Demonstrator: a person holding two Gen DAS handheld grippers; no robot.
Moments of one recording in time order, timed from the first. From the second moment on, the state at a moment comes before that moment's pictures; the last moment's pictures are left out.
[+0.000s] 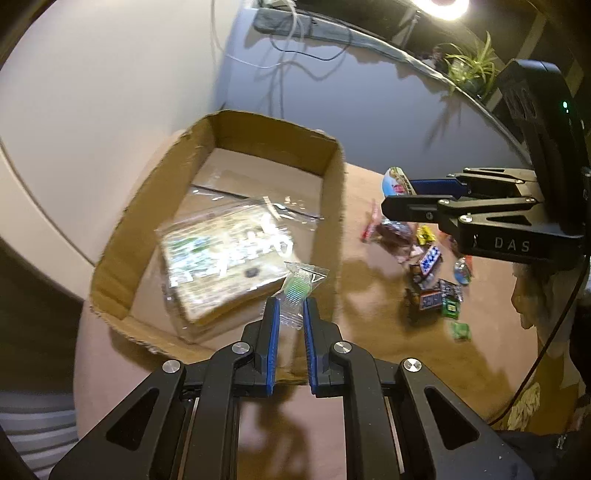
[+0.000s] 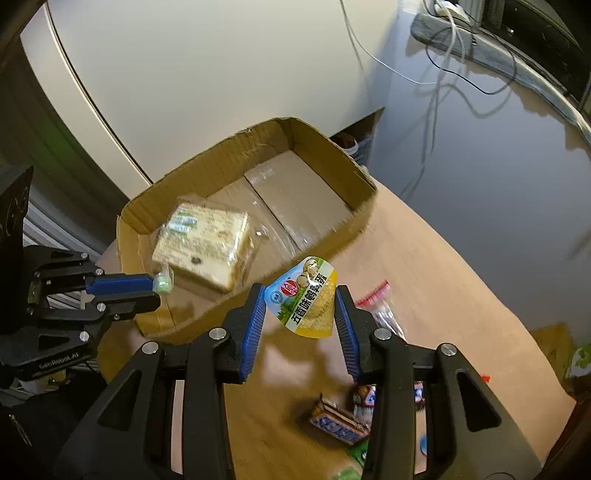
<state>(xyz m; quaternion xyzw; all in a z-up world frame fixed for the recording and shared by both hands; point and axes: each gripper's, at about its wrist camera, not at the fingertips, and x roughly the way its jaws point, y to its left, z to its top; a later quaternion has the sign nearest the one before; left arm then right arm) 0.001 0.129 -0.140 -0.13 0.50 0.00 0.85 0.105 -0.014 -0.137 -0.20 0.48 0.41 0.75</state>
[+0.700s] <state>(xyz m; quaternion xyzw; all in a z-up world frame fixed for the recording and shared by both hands) -0.001 0.144 -0.149 -0.14 0.51 0.03 0.85 0.110 0.042 -0.158 -0.22 0.48 0.44 0.73</state>
